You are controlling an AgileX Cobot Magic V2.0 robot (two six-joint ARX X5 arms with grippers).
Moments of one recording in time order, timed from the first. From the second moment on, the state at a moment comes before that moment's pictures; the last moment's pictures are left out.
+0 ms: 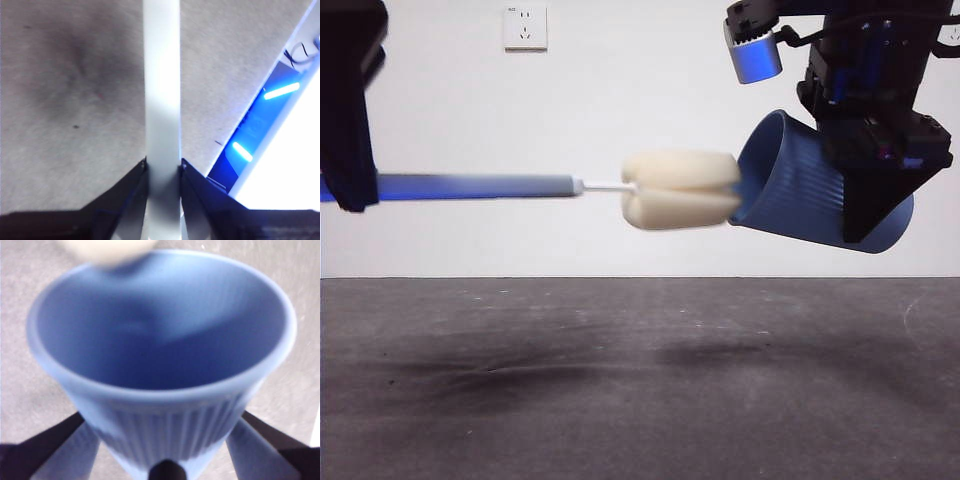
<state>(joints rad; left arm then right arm) -0.76 1.19 1.00 -1.04 0.00 0.25 0.72 1.37 1.02 -0.72 0.46 -0.91</state>
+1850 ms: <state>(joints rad) -0.80 1.19 1.00 -1.12 -0.02 0.18 0.93 1.54 1.02 -0.65 0.53 -1.01</state>
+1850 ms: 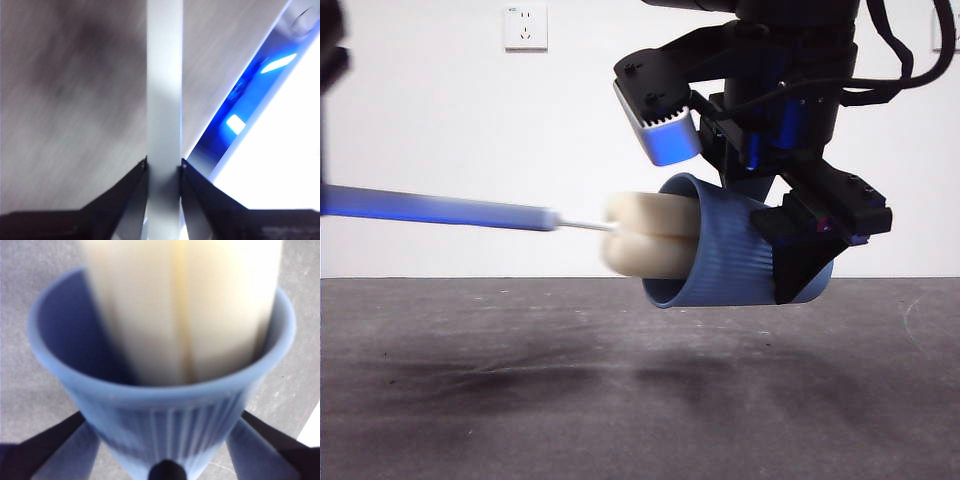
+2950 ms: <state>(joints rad) -0.93 1.40 1.00 -0.96 -0.04 0.05 0.96 1.54 1.02 -0.63 0.53 -0.96</state>
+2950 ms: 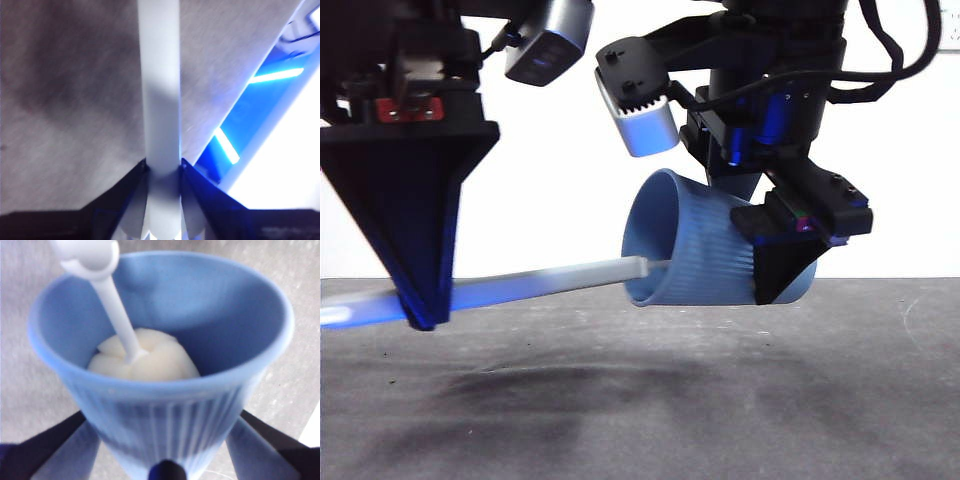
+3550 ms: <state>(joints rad) -0.88 1.06 1.00 -1.28 -0.21 0.02 0.96 1.50 1.02 -0.62 0.55 -0.54</state>
